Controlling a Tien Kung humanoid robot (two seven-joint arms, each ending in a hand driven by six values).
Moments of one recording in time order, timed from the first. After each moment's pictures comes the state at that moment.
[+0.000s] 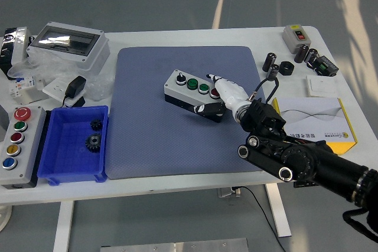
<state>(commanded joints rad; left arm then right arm) 0.00 0.12 -1.48 -0.18 1.34 0.08 0.30 0.76 -0.13 0.39 0.98 -1.53 -0.34 -0.41</state>
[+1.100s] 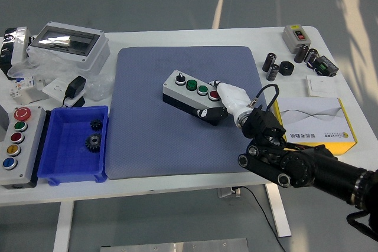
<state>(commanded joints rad) 0.00 0.11 -1.47 -0.18 1.33 0.08 0.29 0.76 -0.14 0.31 0.95 -1.53 -0.45 -0.35</state>
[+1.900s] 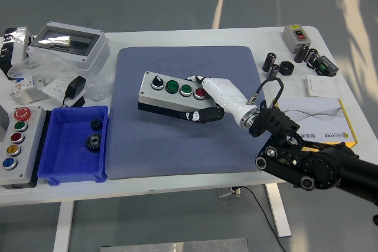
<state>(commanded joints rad) 0.01 0.11 -1.48 -0.18 1.33 0.08 0.29 0.74 -0.30 0.31 1.16 -1.57 -0.44 -0.03</state>
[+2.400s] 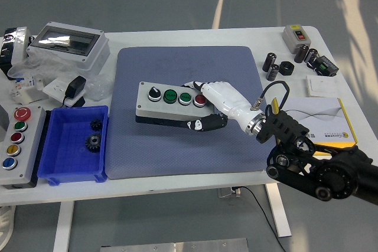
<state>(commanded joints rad) 0.01 0.10 -1.48 -0.18 1.34 0.08 0.29 0.70 -0.38 0.33 1.29 -1.66 -0.41 0.00</state>
